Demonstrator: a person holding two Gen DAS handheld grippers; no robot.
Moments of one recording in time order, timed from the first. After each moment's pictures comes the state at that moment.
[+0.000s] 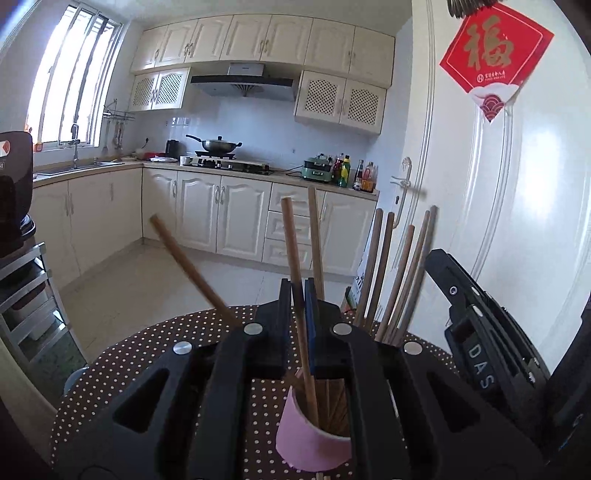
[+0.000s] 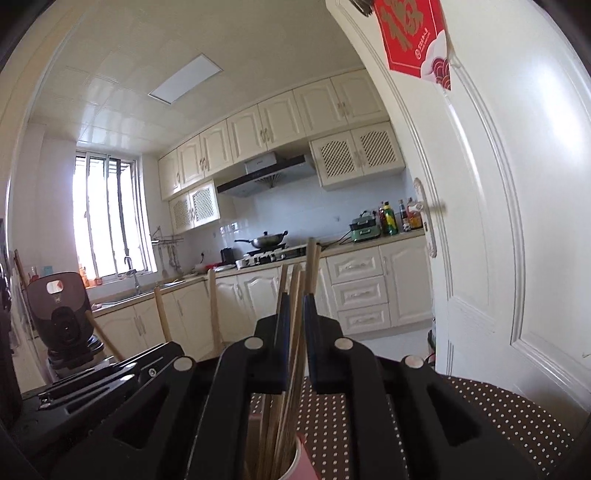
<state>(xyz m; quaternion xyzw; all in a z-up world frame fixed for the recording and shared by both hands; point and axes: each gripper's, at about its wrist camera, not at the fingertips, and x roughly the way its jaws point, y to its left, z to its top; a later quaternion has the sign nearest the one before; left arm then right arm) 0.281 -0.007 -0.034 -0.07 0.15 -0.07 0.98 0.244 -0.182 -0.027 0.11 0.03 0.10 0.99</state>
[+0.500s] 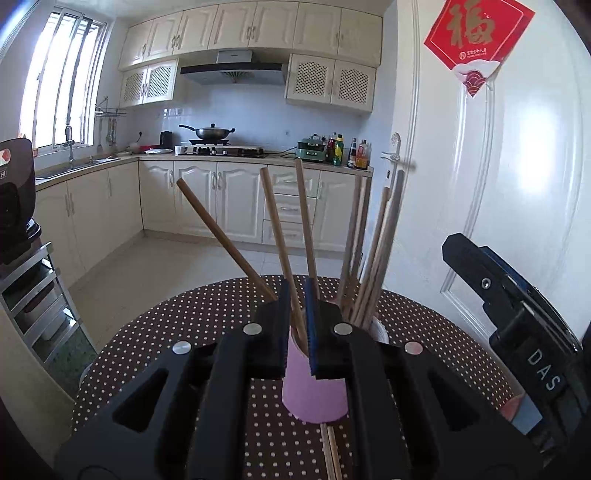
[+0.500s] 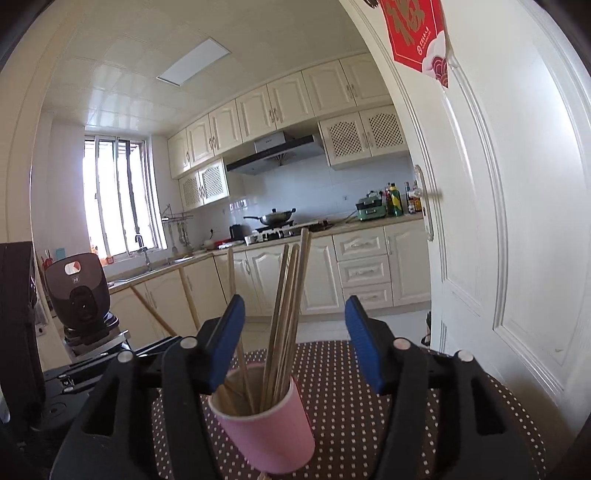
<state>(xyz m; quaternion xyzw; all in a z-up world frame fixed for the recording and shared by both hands) 0.242 -0.008 -0.036 -0.04 0.19 -0.08 0.98 0.194 -0.201 -0.016 0.10 0.07 0.12 0.98</state>
